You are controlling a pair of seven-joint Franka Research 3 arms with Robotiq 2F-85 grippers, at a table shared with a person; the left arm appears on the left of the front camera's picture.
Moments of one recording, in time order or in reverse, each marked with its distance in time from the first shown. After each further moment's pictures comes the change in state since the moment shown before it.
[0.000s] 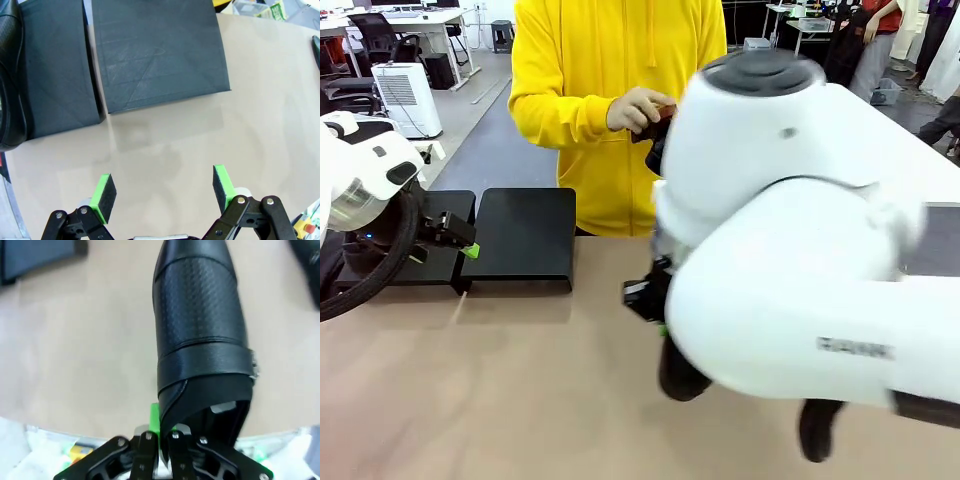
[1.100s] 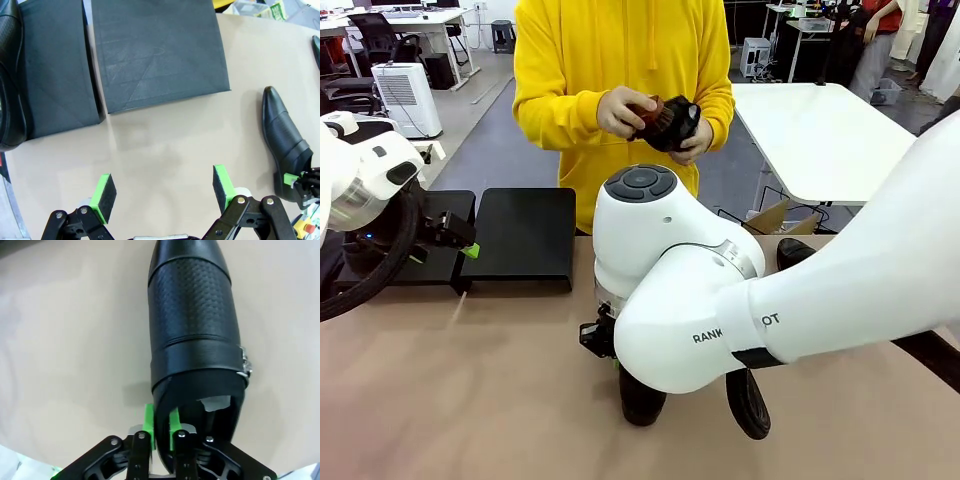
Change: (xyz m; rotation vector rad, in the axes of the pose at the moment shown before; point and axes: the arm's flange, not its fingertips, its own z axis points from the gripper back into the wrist) left arm 0.000 0.000 0.000 0.000 0.000 0.000; right arm 0.024 0.039 -0.121 -0.023 0.085 0.050
